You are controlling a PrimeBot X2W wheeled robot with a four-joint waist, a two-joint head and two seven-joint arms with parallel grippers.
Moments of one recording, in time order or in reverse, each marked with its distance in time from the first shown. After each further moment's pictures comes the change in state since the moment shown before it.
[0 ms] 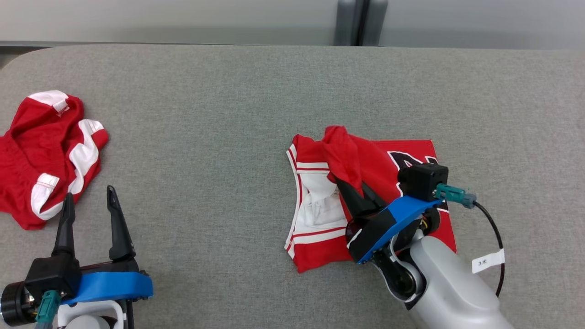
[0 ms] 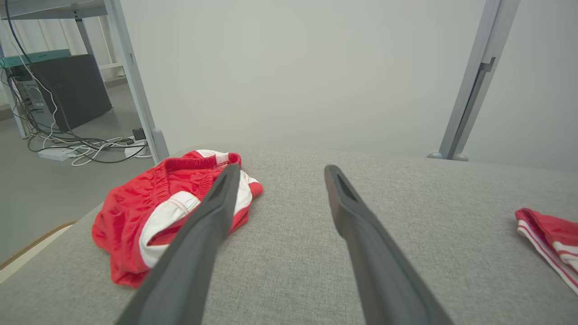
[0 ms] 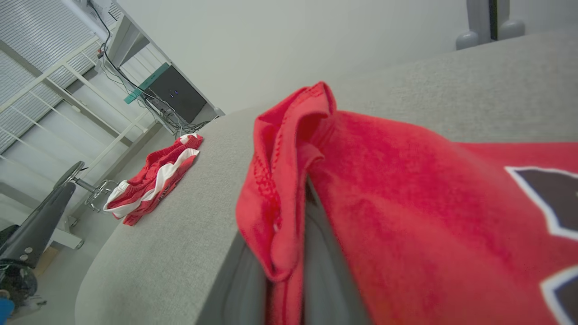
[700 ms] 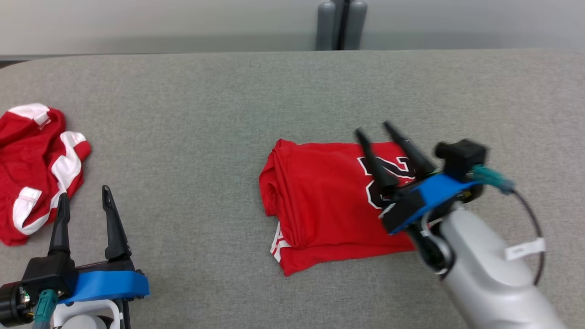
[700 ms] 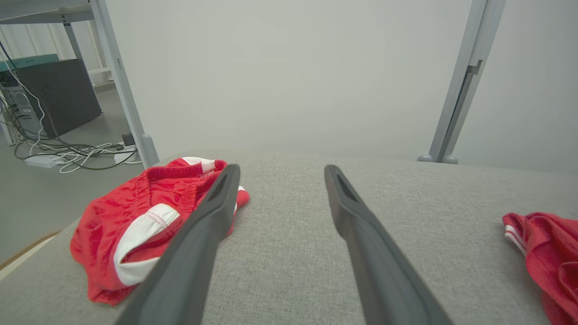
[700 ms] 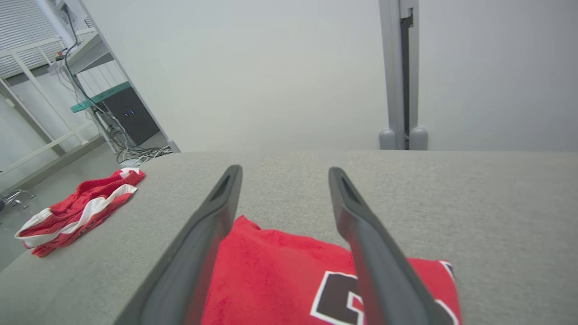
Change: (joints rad) left arm -0.007 0.000 0.016 0.009 0.014 0.000 0.000; right arm -0.090 -0.087 0.014 0.071 -0.100 0.000 -0.143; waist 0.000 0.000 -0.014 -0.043
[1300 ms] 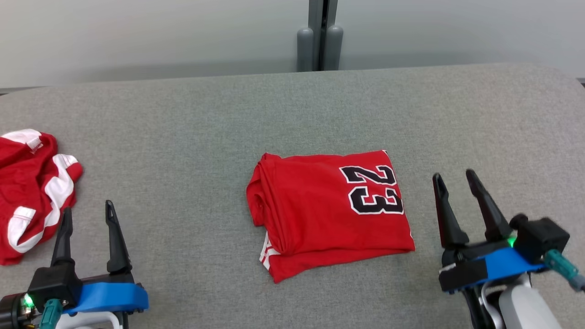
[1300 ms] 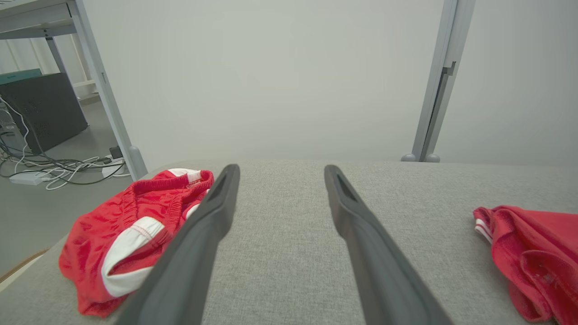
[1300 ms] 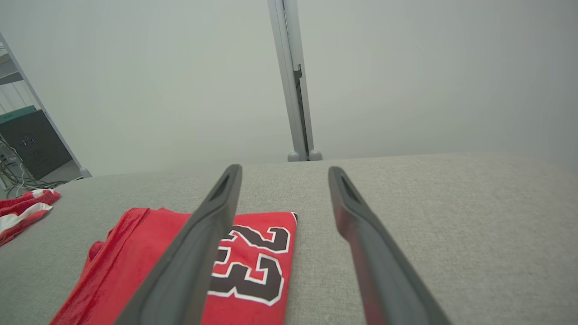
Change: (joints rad) left arm 0.036 0.004 0.009 0.016 0.037 -0.007 0.000; right arm 0.418 0.017 -0.404 -0.384 -0.313 0.000 -0.002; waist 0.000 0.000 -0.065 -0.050
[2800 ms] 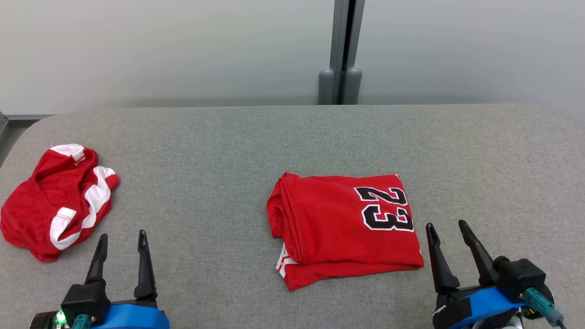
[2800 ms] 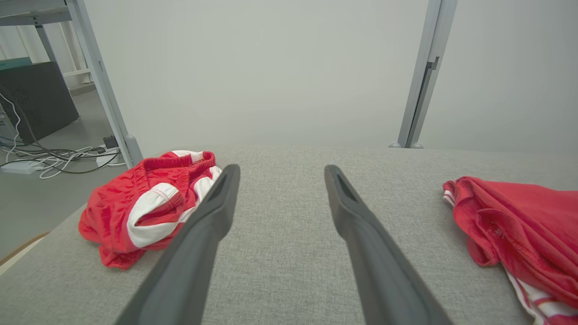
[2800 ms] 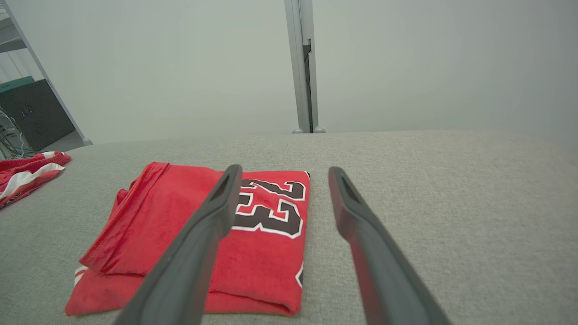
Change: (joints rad) left arm 0.062 0.017 -0.095 0.075 -0.040 -0.013 0.000; right arm 0.140 0.072 -0.056 0.055 -0.126 0.000 0.000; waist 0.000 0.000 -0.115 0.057
